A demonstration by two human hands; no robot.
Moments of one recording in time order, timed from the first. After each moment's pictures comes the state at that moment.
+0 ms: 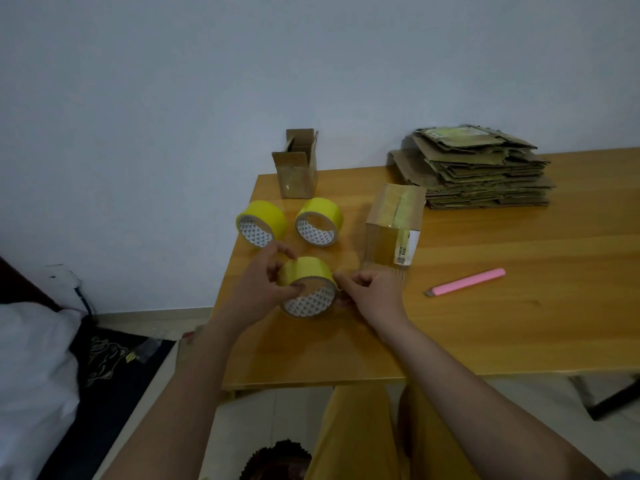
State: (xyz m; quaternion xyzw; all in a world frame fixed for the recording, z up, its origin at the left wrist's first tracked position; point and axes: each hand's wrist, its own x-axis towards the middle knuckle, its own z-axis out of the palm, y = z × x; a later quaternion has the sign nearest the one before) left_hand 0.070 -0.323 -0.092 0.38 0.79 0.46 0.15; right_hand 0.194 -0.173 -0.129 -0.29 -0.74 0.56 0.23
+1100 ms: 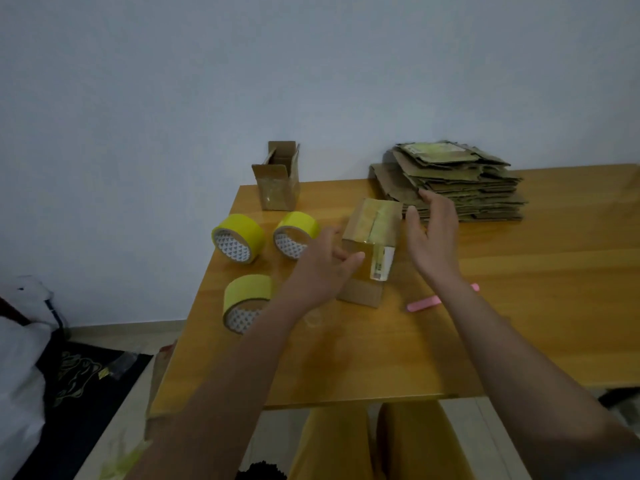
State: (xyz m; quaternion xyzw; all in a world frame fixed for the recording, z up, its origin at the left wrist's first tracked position) left_hand 0.127 -0.221 -0.053 0.39 0.79 0.43 0.17; right_hand 0.210 -0.045 -0.084 -0.30 -0.80 0.28 0.43
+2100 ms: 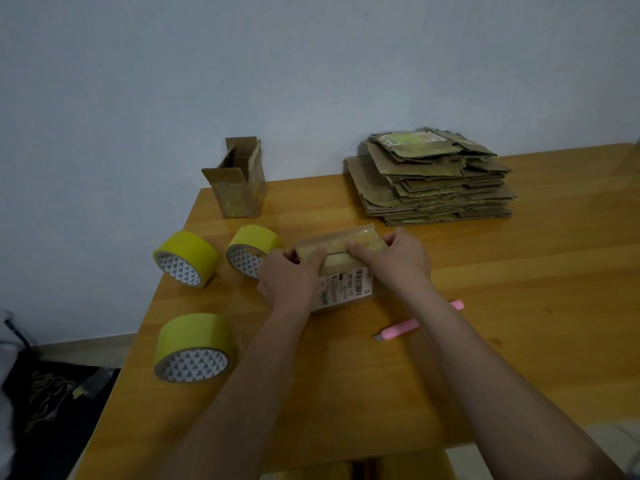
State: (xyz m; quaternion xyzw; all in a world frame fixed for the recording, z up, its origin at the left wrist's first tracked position) left_hand 0.109 -0.136 -0.085 0.05 0.86 0.50 0.08; right_hand 0.188 -0.012 -0.095 -0.48 -0.78 0.37 0.18
